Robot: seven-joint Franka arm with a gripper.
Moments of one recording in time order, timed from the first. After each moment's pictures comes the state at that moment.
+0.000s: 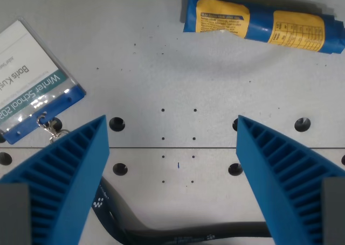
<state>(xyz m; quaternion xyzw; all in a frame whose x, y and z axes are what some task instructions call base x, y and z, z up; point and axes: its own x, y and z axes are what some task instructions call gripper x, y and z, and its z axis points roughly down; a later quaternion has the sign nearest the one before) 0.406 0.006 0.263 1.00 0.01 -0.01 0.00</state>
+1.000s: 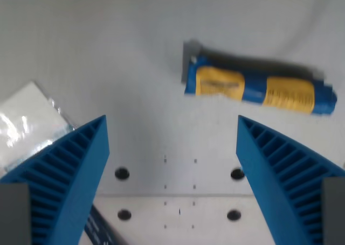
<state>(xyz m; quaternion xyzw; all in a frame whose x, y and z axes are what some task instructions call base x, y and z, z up) 0.471 0.006 0.263 1.00 0.01 0.01 0.00</state>
